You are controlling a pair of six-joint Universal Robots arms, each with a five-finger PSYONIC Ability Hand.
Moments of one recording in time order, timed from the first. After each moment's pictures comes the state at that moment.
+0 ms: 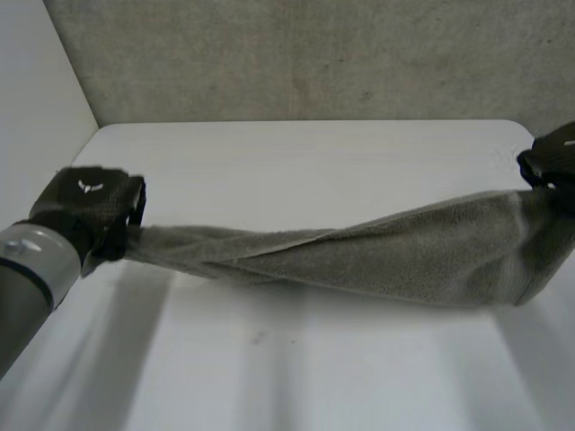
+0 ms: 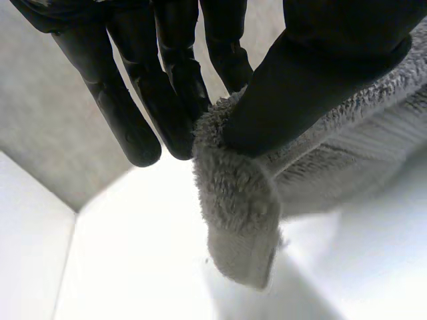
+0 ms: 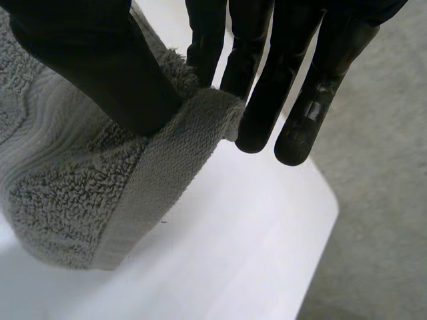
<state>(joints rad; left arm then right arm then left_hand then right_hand) 4.33 -1.55 -1.68 2.95 -1.67 3.48 1.54 -1.41 1.27 0.63 1.25 2.28 1.17 1.22 1.21 1.22 1.03 0.94 1.18 1.18 1.19 0.98</state>
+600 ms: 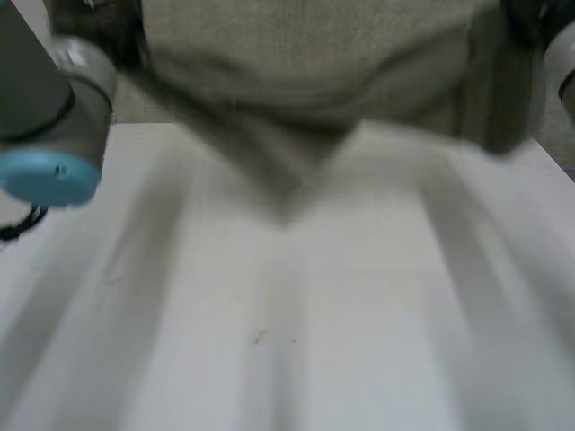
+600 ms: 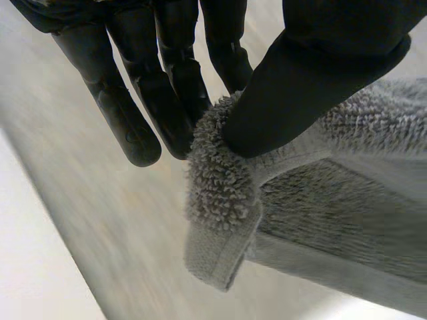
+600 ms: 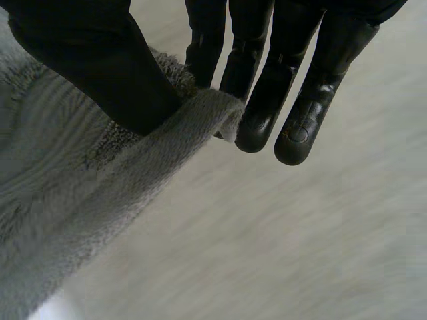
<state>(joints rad) 4.31 -2.03 -0.87 3.22 -1.76 3.39 1.78 -1.19 0.96 -0.17 1.41 2.46 1.17 1.22 1.22 1.22 1.03 0.94 1.18 1.18 1.19 0.98</state>
